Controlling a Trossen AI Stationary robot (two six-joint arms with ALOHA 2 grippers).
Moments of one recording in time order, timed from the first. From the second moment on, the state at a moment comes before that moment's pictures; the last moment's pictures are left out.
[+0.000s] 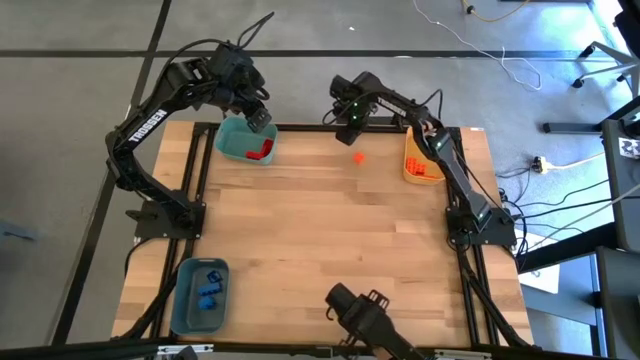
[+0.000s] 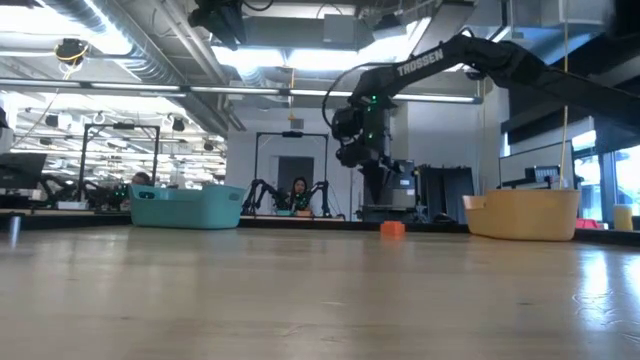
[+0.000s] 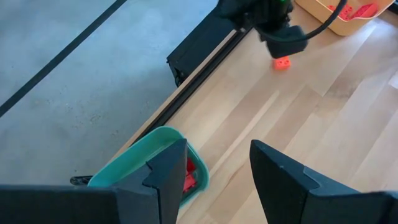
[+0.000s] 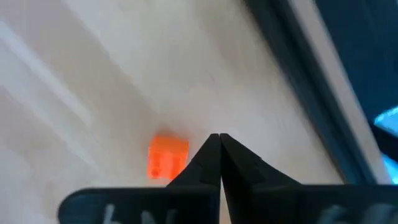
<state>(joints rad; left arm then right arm) 0.64 1.48 1.92 -1.27 -0.08 -0.04 -0.71 2.47 2.35 -1.46 -0.05 -0.11</state>
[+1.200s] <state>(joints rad) 0.64 1.48 1.92 -1.27 -0.08 -0.02 -0.71 2.32 2.35 -1.57 -0.28 -0.40</state>
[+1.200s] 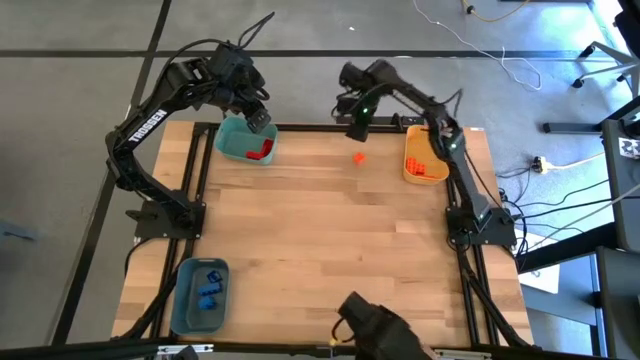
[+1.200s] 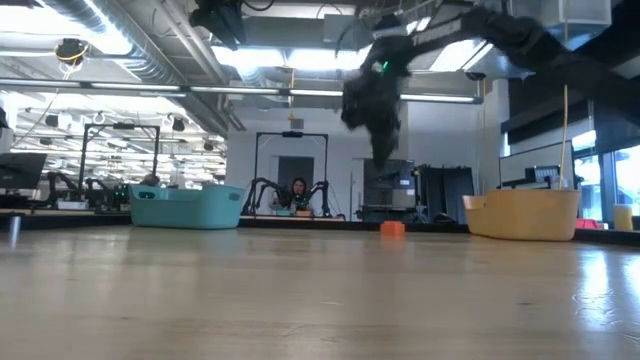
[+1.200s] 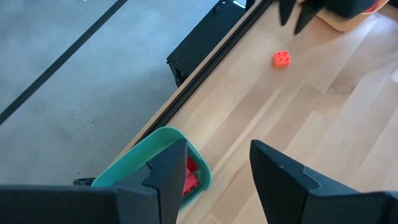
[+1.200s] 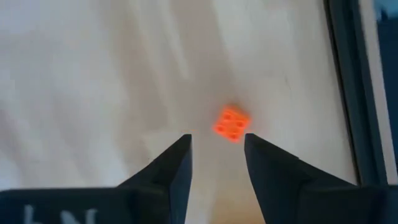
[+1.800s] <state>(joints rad) 0.64 1.48 1.92 -1.27 -0.08 -0.01 -0.70 2.08 2.35 -1.47 -0.39 -0.30</state>
